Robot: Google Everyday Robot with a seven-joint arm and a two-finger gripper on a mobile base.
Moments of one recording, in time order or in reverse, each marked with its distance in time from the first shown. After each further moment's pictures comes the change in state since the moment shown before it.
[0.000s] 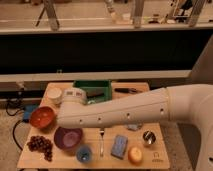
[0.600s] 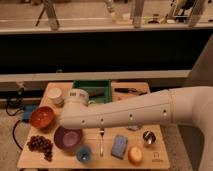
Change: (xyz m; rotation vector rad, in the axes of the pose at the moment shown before) arm -0.005 -0.003 0.002 -0.013 -0.041 -0.022
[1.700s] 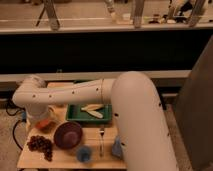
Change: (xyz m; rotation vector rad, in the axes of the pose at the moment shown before) arm -0.082 -0.133 0.078 -0.049 -0.337 -0.953
